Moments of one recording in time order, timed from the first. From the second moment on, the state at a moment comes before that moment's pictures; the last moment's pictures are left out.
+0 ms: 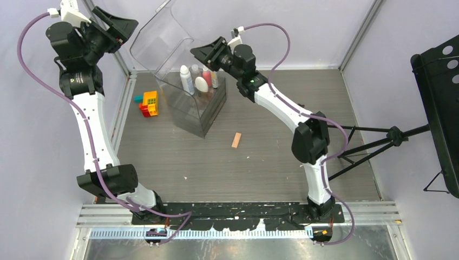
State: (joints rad) left arm 0.29 1.54 2.01 -0.38 0.56 -0.70; right arm 0.65 2.06 1.94 0.23 -0.20 1.11
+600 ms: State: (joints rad) left arm 0.28 1.53 1.96 -0.35 0.61 -0.67; right arm 0.67 2.40 2.45 0.34 -0.15 1.40
